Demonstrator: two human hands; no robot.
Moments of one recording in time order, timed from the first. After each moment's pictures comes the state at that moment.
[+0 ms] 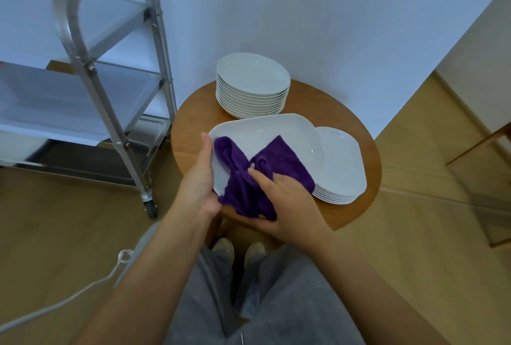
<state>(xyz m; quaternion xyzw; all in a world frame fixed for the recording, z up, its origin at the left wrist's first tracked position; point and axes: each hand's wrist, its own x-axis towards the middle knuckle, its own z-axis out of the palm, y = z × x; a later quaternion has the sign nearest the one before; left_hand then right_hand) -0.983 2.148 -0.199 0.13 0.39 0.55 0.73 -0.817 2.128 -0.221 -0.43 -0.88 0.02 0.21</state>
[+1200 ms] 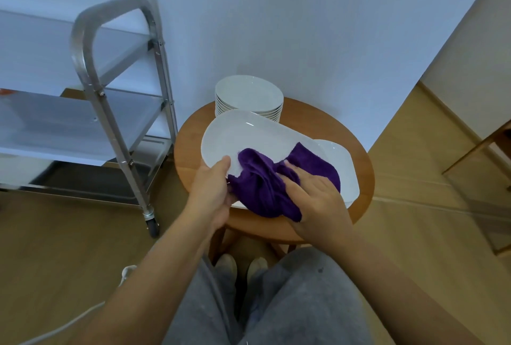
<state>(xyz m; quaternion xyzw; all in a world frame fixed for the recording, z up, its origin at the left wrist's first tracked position) -0.968 2.127 -0.165 0.18 0.48 0.60 0.62 -0.791 2.114 -0.191 -0.41 -0.85 -0.14 0.29</state>
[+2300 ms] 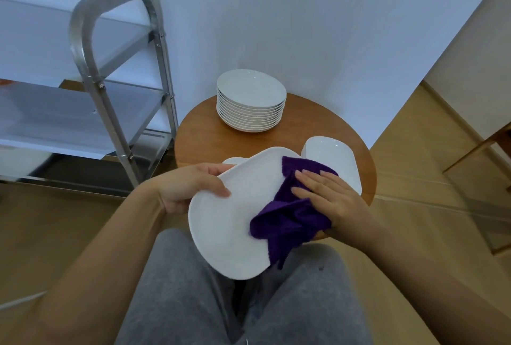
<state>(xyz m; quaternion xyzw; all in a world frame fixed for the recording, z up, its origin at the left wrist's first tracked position) -1.040 2.152 -0.170 0.47 0.37 0.17 0.79 -0.746 2.124 -0.186 -0.32 -0.92 -0.12 0.19</state>
